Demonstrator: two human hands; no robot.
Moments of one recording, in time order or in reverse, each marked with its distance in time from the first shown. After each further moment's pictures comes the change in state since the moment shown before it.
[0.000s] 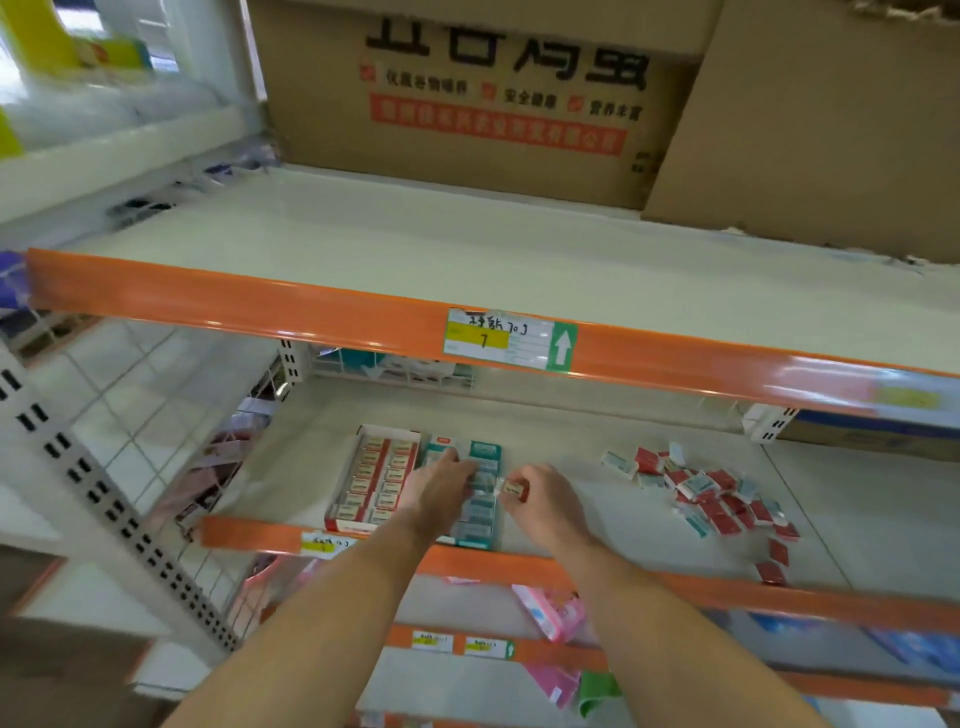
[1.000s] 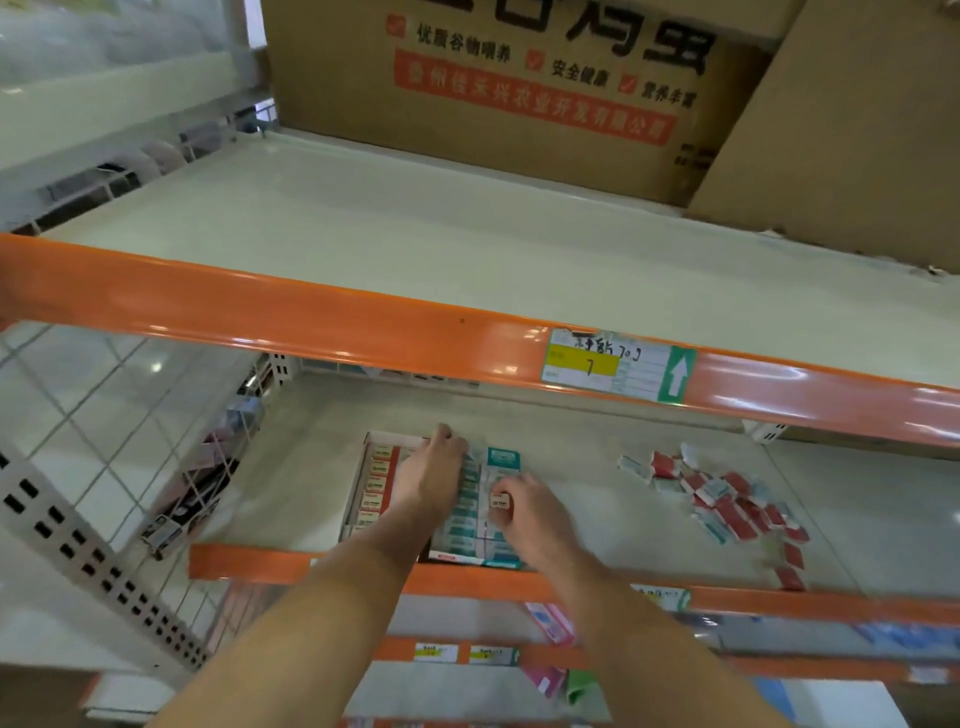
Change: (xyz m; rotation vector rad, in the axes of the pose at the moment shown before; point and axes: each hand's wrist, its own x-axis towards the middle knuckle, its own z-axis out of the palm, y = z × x) left_hand 0.041 -0.060 0.004 -0.075 0.068 -0.042; right_hand 0.016 -0.040 0.045 -0.113 -0.034 -0.069
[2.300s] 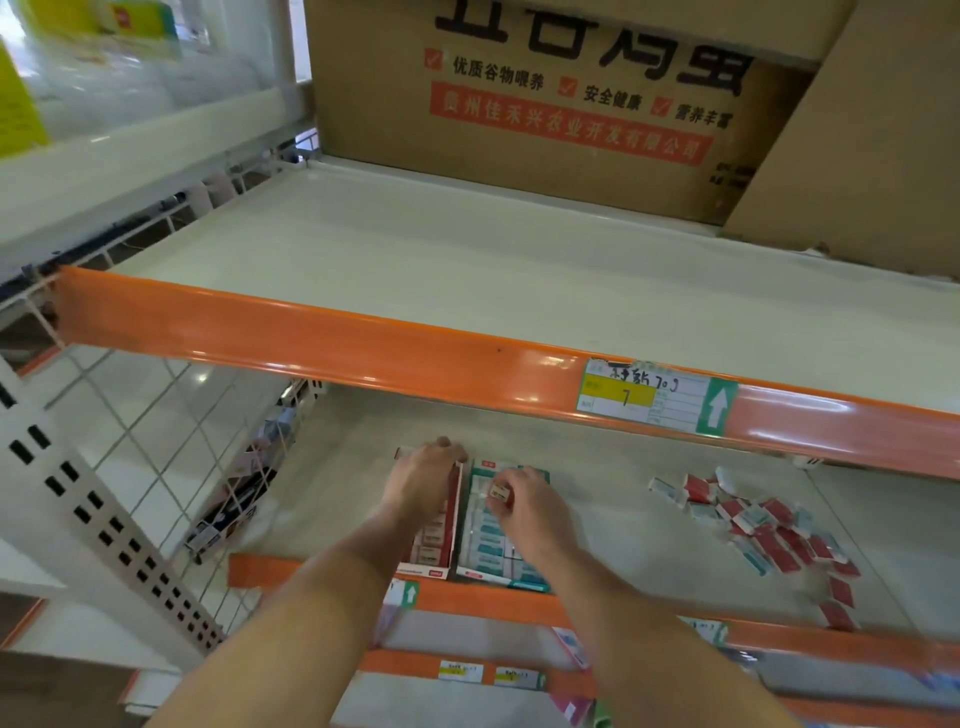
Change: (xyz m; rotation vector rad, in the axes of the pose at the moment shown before) left_hand -0.007 -0.033 -0.045 -0.033 0.058 0.097; right_hand 0.024 -0.033 0.005 0.050 0.087 -0.037
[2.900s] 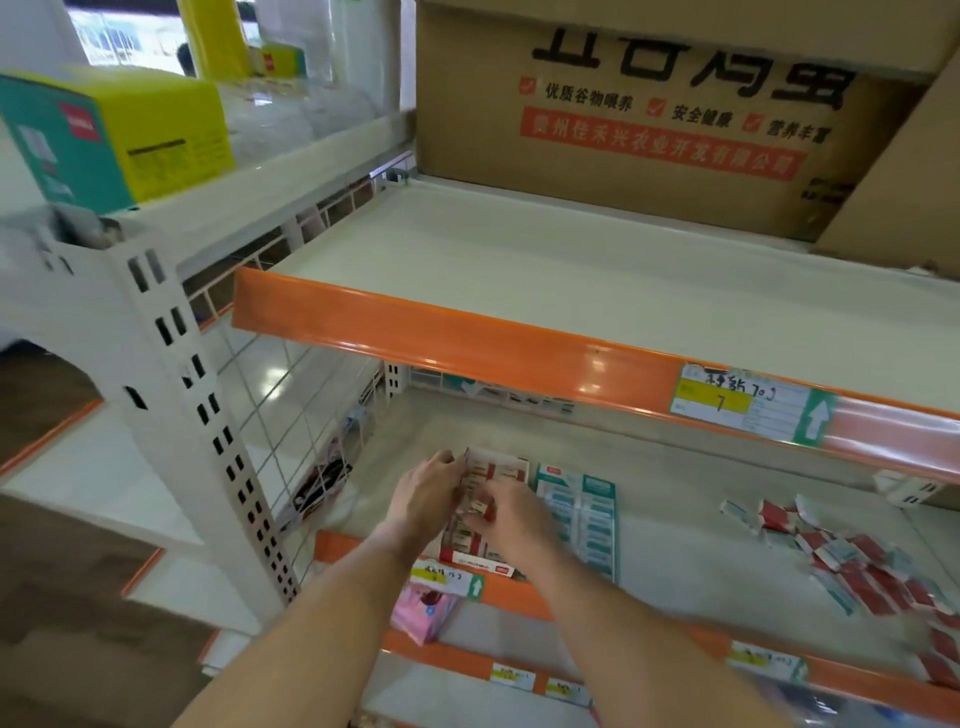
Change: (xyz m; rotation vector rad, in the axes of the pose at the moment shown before) left_hand -0.058 -0.054 -0.029 0.025 0.006 -0.151; right_hand -0.007 -0.088 0.039 0.036 -0.162 -0.174
